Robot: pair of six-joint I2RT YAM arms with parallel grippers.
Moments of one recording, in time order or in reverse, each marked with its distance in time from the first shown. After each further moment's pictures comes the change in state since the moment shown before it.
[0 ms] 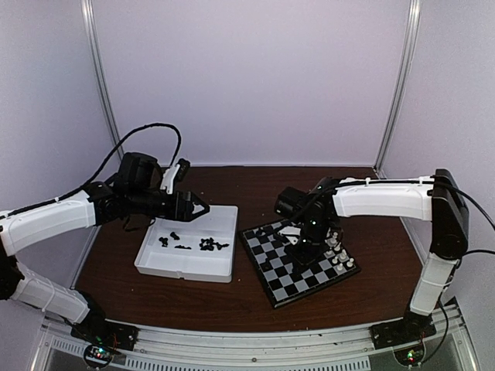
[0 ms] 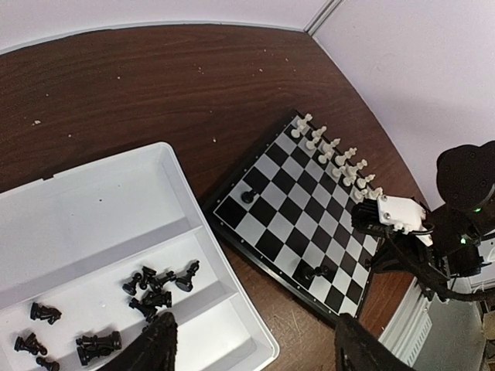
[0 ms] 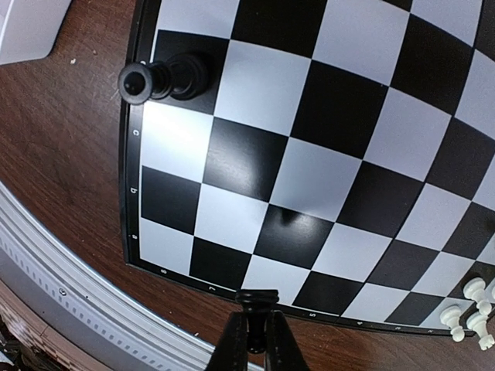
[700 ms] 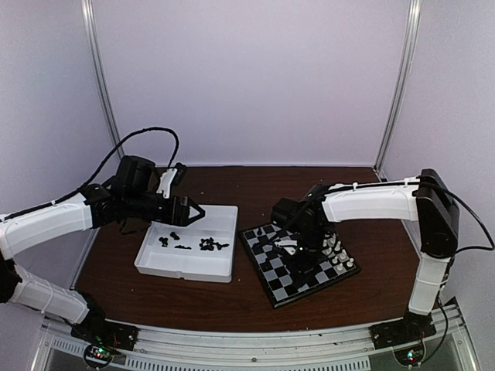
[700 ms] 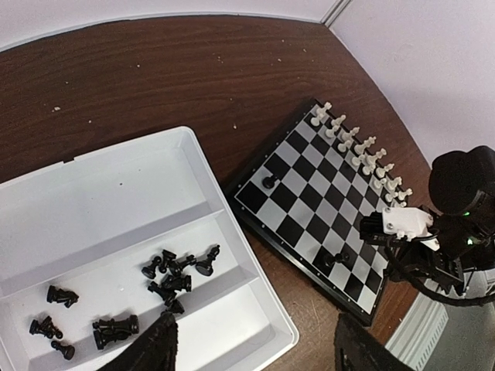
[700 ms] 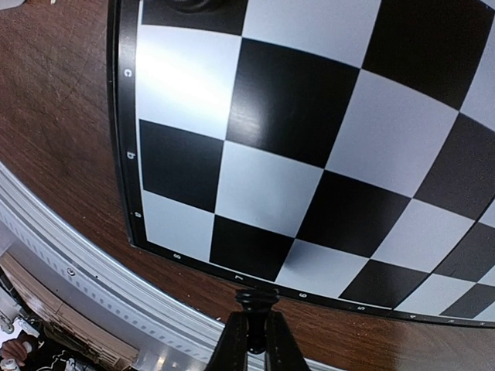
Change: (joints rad) left arm 0.000 -0.027 -0.020 -0.047 -0.047 0.030; right arm 0.021 0.077 0.000 -0.054 -0.124 0.026
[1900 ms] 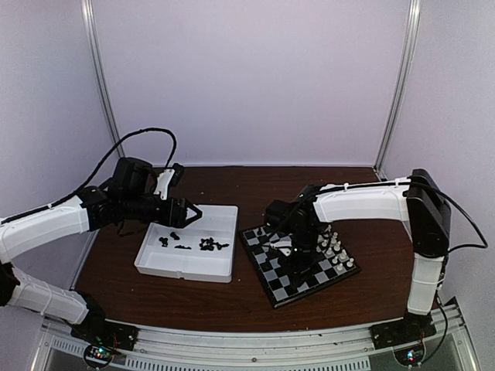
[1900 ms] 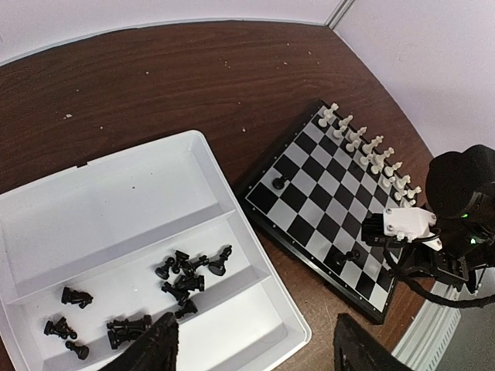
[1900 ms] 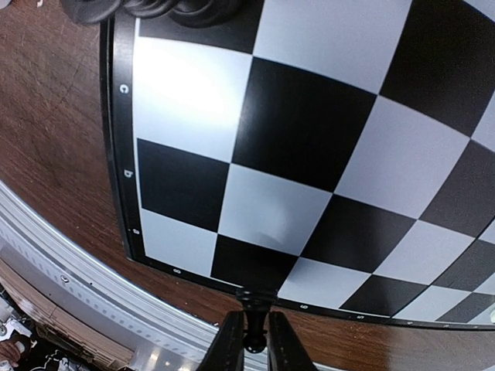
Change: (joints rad) left arm 0.000 -0.038 -0.025 -0.005 -0.032 0.037; right arm 0.021 0.060 0.064 -0.043 0.031 -0.001
